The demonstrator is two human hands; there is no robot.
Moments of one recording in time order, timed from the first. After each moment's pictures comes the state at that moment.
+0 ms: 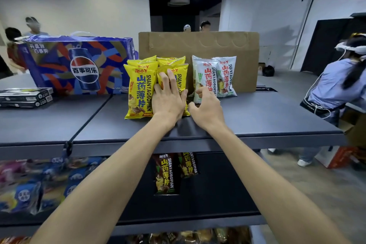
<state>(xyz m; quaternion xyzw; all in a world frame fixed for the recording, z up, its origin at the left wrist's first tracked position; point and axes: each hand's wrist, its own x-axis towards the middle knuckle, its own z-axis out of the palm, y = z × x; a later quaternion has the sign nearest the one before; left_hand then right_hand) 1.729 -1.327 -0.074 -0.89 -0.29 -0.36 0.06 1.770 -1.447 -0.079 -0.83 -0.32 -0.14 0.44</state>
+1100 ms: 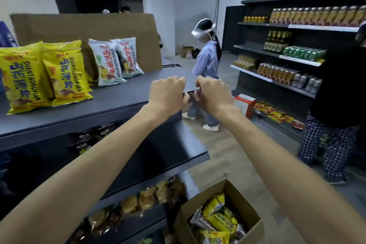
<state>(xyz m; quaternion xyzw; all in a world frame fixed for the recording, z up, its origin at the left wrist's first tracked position) 1.734 -1.595 -0.067 -0.94 0.05 -0.33 0.06 1.773 -1.739 -0.077 -0.93 -0.20 -0.27 0.12</state>
